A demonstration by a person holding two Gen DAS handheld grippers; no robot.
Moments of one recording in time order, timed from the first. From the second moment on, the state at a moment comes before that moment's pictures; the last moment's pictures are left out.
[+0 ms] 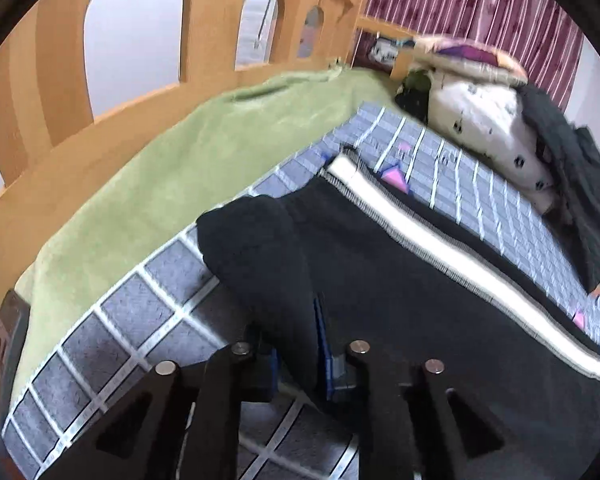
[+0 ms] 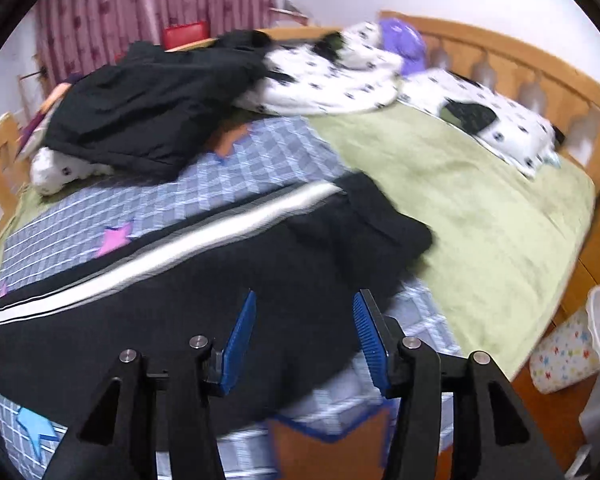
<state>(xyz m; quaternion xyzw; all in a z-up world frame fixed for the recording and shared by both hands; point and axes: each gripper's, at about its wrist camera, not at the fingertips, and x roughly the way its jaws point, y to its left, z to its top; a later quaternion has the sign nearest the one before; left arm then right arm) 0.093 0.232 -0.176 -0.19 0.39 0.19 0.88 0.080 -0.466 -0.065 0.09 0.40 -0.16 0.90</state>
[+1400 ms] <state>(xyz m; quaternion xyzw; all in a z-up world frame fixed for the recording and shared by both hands) 0.160 0.137 -0.094 -0.04 0.36 0.07 0.93 0.231 -0.289 -0.096 0.05 0.38 -0.01 0.92</state>
